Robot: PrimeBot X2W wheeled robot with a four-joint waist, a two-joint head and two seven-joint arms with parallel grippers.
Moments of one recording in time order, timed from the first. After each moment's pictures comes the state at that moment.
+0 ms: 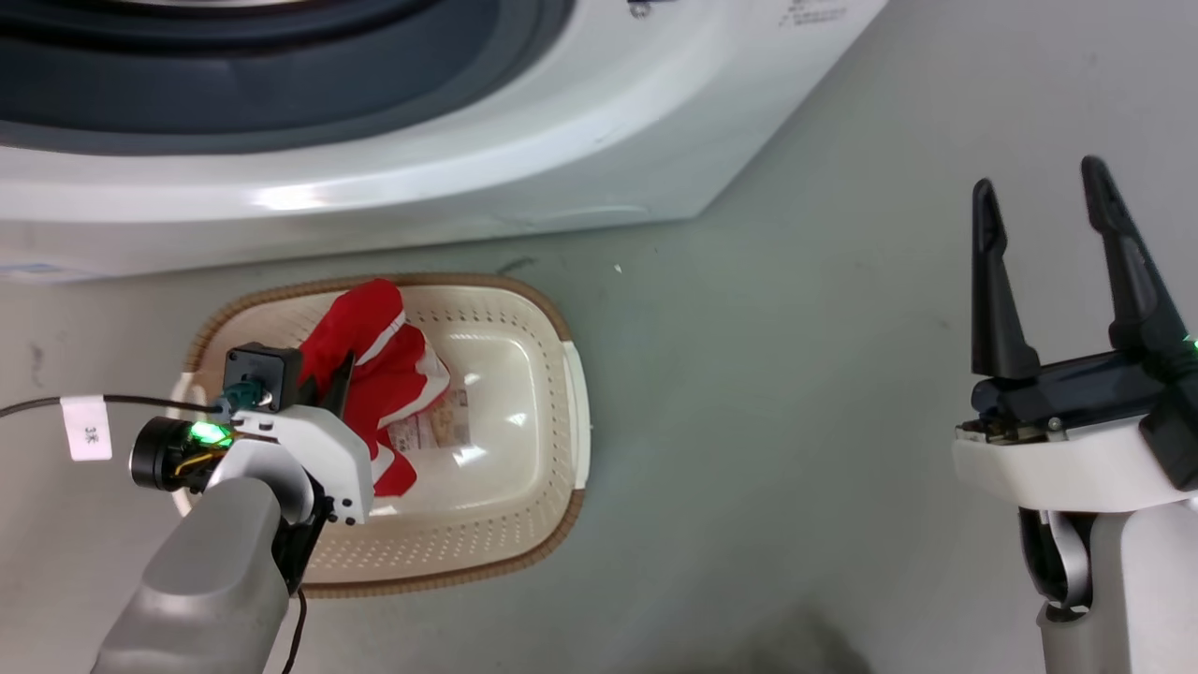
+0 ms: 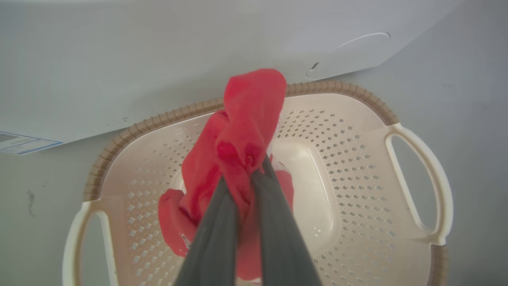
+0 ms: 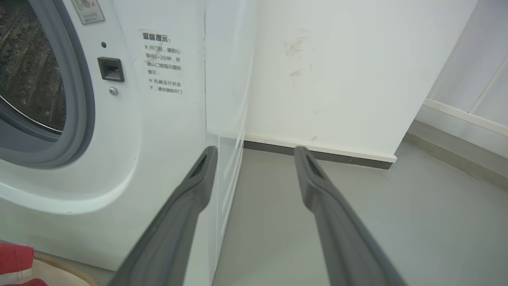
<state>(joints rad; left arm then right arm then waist) -0.65 0.33 -0.49 0.96 -0.48 -0.10 -0.26 -0.26 -0.05 0.00 -0.14 -0.04 0.13 -0.26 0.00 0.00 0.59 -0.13</state>
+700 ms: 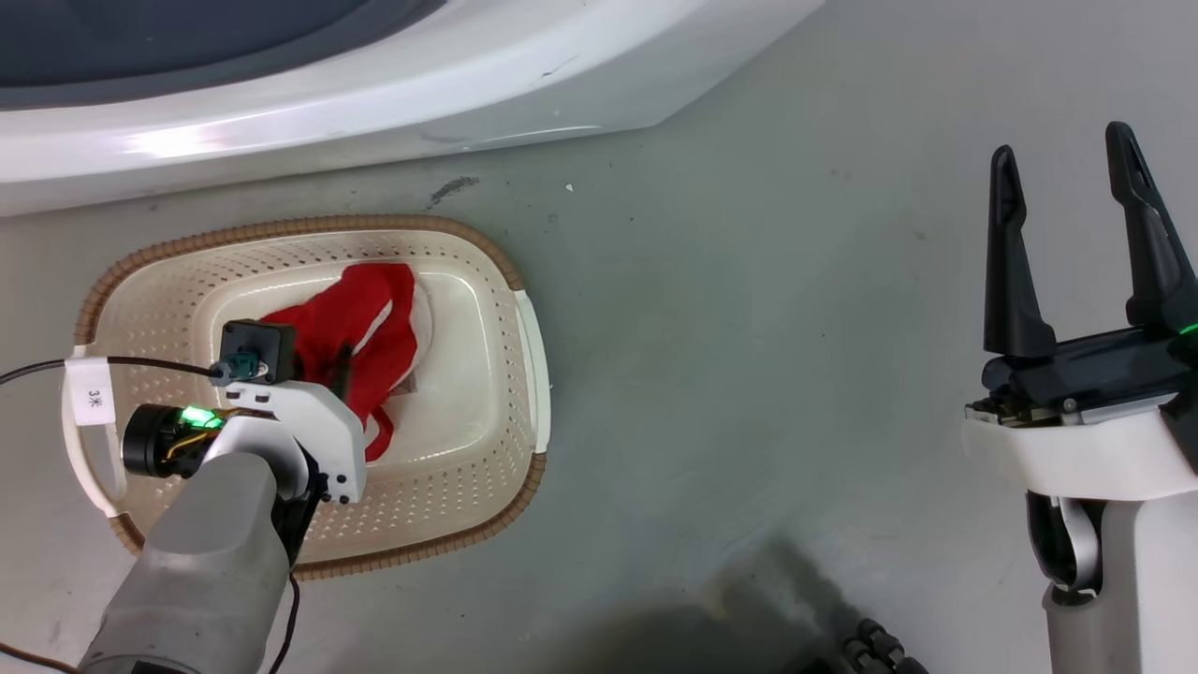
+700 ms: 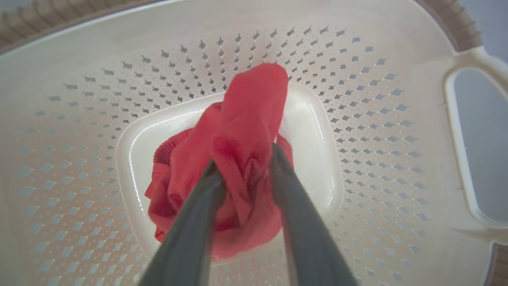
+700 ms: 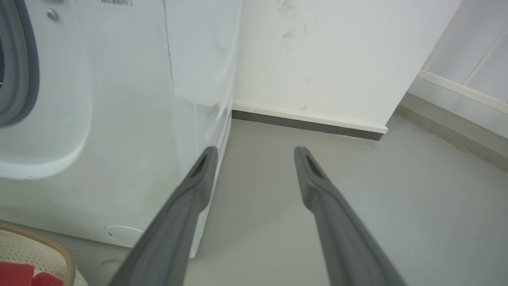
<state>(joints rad) -0.79 0.29 -0.50 1.21 -0.47 -0.12 -0.26 -0.30 -0.05 0.00 -0.17 -0.03 0.13 -0.26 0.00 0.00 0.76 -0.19</state>
